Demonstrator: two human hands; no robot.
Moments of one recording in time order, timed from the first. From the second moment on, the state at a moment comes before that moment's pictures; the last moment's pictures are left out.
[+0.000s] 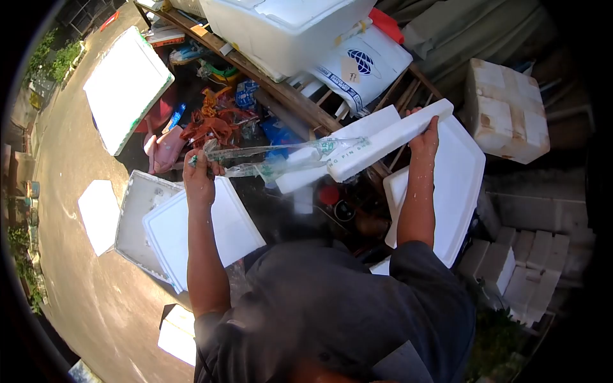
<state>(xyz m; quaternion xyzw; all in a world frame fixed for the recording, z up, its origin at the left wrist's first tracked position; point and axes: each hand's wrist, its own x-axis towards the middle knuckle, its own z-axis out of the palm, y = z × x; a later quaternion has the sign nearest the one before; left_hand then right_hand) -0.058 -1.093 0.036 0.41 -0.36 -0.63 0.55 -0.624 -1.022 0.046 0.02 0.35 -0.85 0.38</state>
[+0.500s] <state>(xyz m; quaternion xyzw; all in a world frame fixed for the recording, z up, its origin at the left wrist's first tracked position) -0.041 -1.125 0.026 0.43 -0.29 -0.58 0.63 -0.761 -0.940 0.121 0.01 0.52 -0.86 -0.02</state>
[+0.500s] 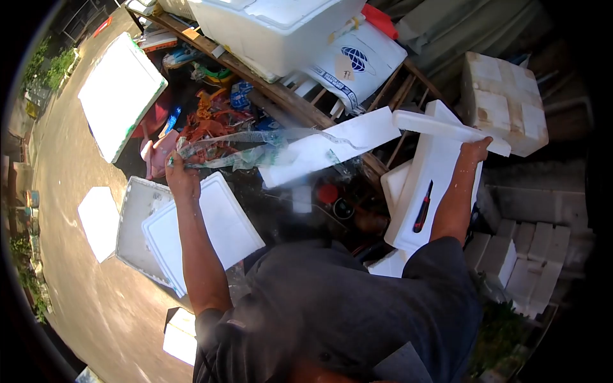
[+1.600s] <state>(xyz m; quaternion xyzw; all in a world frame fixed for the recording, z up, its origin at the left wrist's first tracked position) -0.040 -1.076 0.077 0.26 -0.26 -0.76 0.54 -0.574 -1.038 -0.067 0.09 0.69 -0.53 0.49</state>
